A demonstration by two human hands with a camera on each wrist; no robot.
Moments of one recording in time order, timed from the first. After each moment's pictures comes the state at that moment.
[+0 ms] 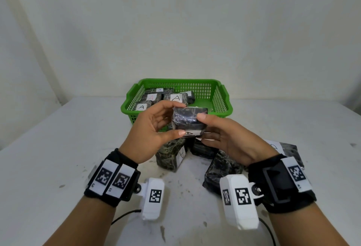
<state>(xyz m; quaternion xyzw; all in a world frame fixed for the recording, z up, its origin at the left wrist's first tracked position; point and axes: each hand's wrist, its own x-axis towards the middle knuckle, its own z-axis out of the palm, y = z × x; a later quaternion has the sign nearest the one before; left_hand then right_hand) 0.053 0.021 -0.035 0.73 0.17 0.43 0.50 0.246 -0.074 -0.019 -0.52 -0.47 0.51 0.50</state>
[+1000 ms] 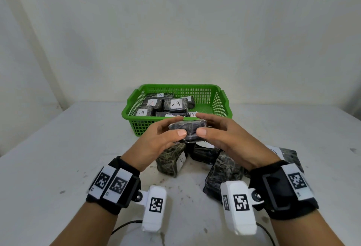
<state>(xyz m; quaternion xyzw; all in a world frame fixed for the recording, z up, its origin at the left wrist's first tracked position) 0.057 0.021 -0.039 0.63 0.23 0.33 0.66 0.255 -0.069 -0.025 -0.52 -0.51 0.44 0.53</state>
